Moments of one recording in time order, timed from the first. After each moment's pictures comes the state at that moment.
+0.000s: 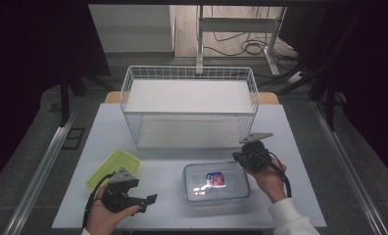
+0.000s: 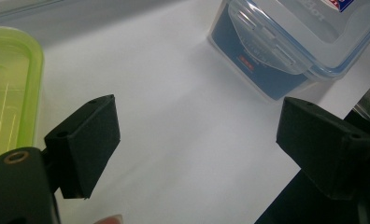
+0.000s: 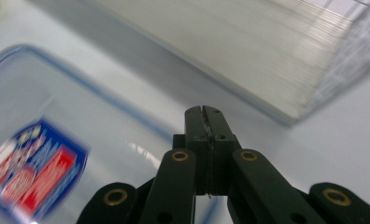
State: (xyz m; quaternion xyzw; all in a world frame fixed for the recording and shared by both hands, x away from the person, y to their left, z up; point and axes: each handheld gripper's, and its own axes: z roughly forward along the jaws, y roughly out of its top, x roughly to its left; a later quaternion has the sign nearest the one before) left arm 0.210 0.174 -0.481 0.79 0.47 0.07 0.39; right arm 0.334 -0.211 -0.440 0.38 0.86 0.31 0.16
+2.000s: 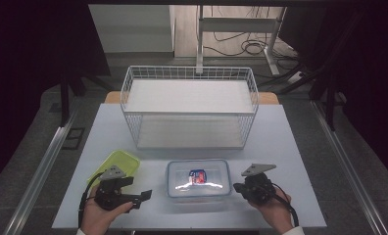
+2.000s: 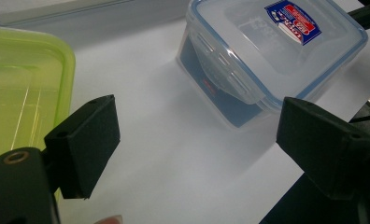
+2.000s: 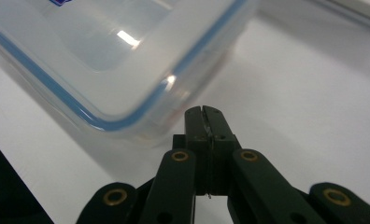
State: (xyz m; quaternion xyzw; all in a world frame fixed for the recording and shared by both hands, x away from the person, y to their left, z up) left arm 0.210 0.190 -0.476 0.77 0.48 0.06 0.41; right arm 0.268 -0.224 -0.478 0.37 0.87 0.30 0.10
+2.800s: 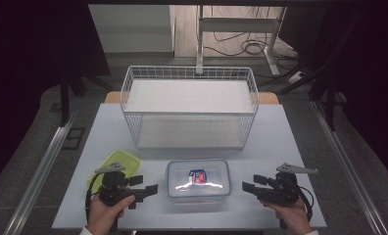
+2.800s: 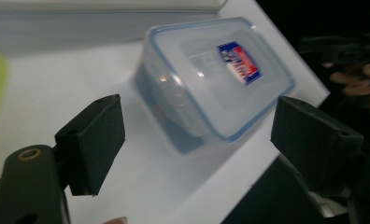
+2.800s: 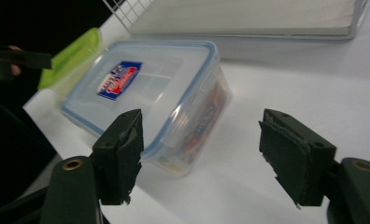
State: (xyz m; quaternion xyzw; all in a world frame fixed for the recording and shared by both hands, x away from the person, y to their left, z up) left arm 0.220 0.182 -0.470 0.71 0.51 -0.04 0.49; right arm 0.260 -0.283 -0.466 0.46 0.75 0.48 0.01
